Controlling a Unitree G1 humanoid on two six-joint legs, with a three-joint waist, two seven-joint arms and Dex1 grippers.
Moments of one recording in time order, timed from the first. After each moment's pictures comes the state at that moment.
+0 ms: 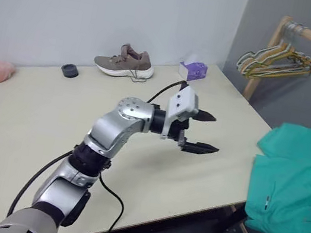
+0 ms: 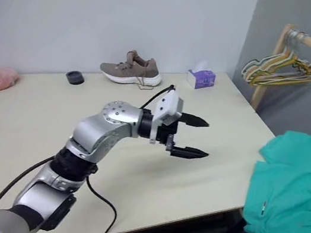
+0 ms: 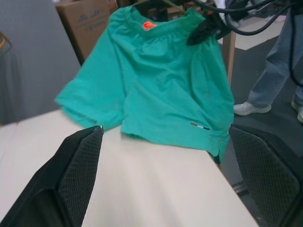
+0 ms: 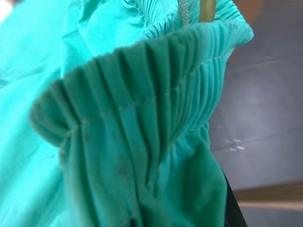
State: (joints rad) left arm -0.78 0.27 -0.32 -0.03 -0.34 0.49 -1.00; right arm -0.09 -0.81 -0.95 -0.32 0.23 1.48 0.29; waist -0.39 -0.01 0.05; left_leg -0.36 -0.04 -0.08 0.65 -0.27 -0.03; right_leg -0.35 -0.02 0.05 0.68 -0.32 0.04
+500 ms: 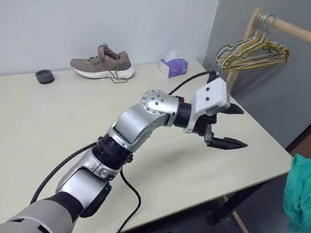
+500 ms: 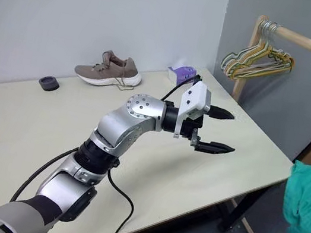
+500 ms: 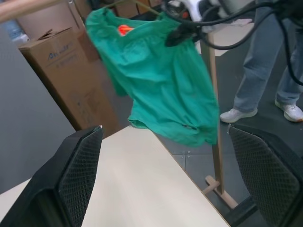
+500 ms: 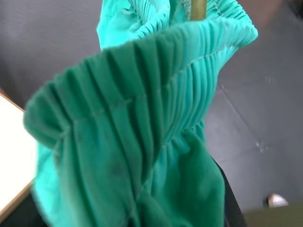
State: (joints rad) left arm -0.91 0.16 -0.34 0.04 -0.30 0.47 -0.97; right arm -0.37 -1.01 -0.66 0.12 0.20 1.17 0.29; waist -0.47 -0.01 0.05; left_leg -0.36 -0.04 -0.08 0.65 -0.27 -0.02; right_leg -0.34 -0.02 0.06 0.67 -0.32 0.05
